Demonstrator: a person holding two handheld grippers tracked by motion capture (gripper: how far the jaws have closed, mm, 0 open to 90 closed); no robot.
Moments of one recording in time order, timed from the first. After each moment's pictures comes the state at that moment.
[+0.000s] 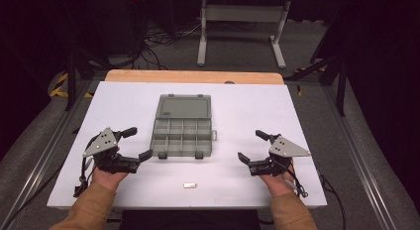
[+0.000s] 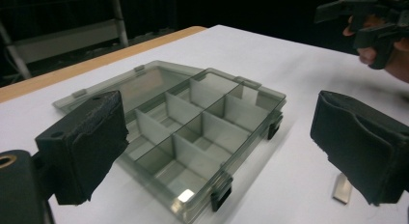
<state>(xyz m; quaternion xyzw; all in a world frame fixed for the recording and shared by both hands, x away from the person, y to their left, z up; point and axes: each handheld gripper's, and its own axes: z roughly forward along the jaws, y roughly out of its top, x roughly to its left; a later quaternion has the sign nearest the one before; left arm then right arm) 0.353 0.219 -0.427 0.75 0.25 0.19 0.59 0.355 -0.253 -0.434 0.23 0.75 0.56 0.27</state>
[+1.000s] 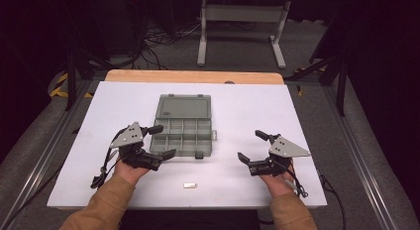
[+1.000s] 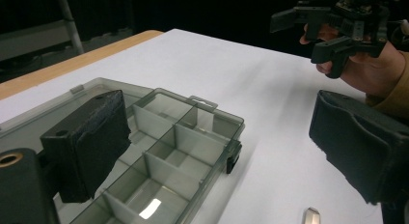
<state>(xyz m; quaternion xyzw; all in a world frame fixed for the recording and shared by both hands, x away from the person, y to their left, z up) 0.369 0.162 -0.419 0.77 0.20 0.14 0.59 0.355 -0.253 -0.435 0.23 0.75 0.56 0.28</state>
